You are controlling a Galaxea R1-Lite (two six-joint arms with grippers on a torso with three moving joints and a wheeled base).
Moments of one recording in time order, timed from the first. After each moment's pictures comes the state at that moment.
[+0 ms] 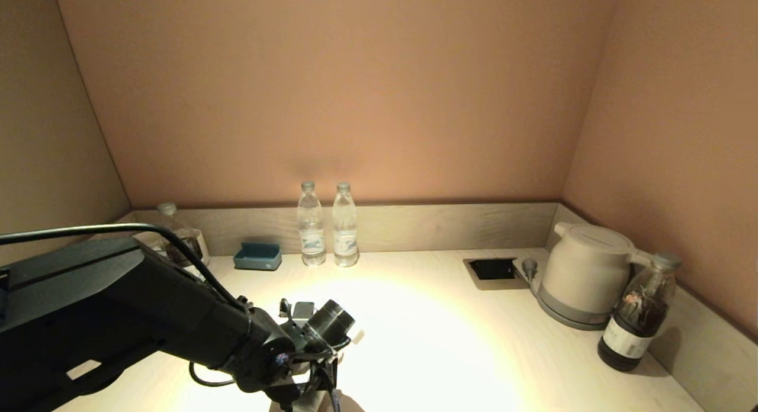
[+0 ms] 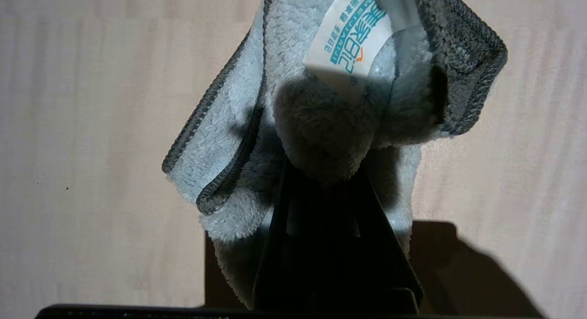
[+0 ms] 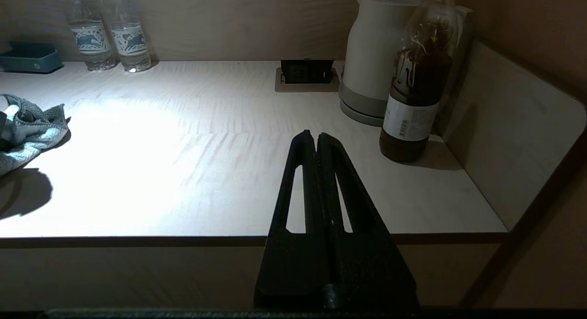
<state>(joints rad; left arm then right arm) -0.79 2.25 -1.14 0.07 0.43 -0.75 0.02 0.00 0.00 0.00 0.01 -0.01</state>
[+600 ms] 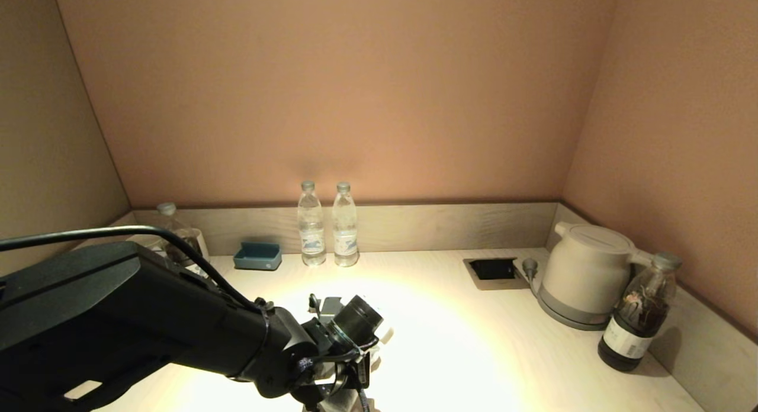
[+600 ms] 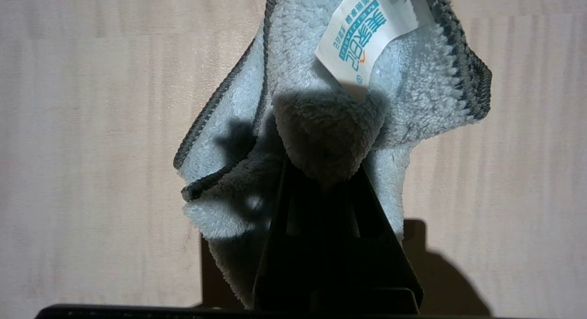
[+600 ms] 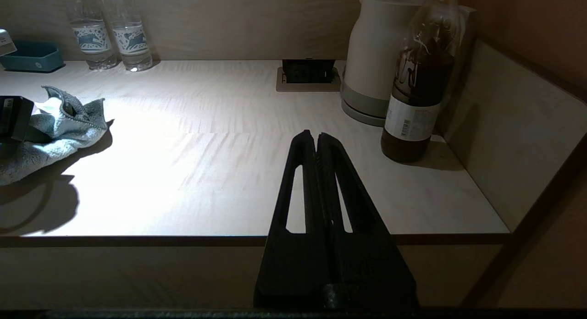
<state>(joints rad) -0.87 2.26 -1.25 0.06 0.38 -0.75 0.02 0.00 0.00 0.00 0.01 -0.01</state>
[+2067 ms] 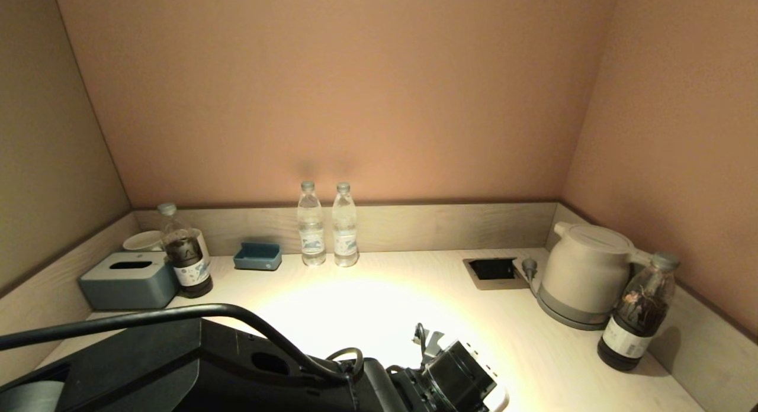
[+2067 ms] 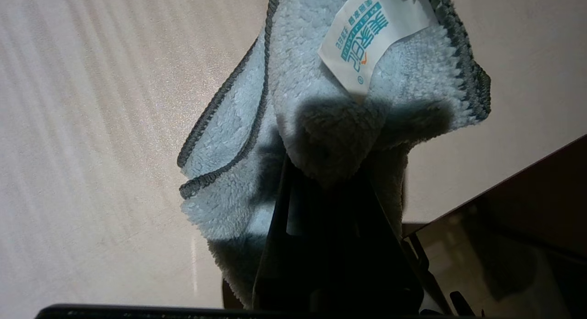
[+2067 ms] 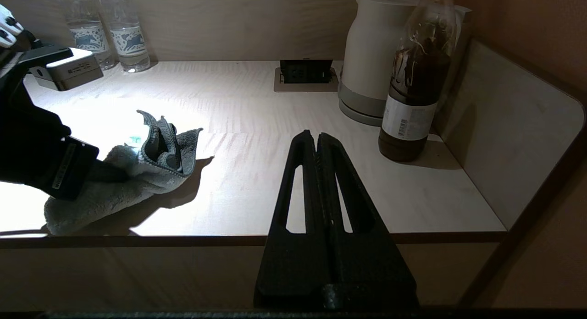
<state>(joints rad) -1.11 2.39 -1.51 0.07 0.30 -0.57 0.02 0.00 0.00 0.00 0.01 -0.01</state>
